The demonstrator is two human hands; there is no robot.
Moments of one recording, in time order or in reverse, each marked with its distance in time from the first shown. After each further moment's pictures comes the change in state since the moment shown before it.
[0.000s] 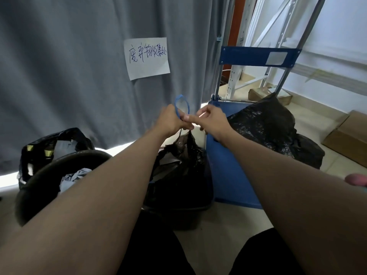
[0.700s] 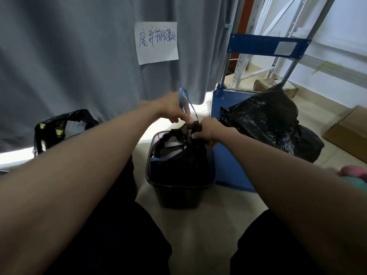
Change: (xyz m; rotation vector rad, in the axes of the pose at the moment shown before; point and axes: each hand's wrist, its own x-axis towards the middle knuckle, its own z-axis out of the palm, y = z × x) left_hand -0.021 0.011 -0.039 0.242 -0.358 0.021; right_hand -0.031 0.002 0.023 -0.800 -0.392 0.121
